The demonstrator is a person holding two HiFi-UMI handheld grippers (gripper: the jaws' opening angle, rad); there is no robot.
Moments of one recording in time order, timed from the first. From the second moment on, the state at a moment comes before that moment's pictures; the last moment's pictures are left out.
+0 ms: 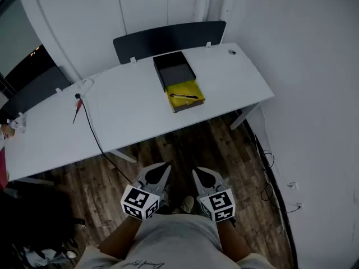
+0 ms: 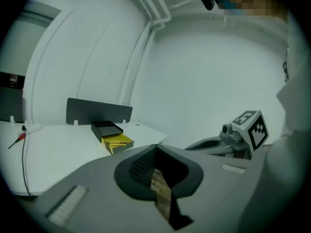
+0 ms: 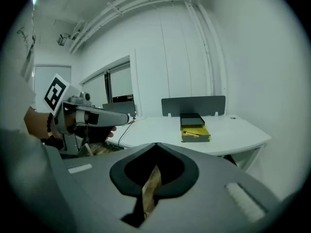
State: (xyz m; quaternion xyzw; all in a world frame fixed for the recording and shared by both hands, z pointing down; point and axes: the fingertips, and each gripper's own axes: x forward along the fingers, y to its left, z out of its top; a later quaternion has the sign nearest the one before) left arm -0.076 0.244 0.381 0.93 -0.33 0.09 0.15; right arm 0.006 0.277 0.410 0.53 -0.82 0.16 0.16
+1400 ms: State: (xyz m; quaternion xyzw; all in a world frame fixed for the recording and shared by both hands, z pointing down) left arm -0.038 0.268 0.380 0.91 -0.37 0.09 0.14; right arm 0.041 0.294 0.416 0.48 -0.85 0.15 0.17
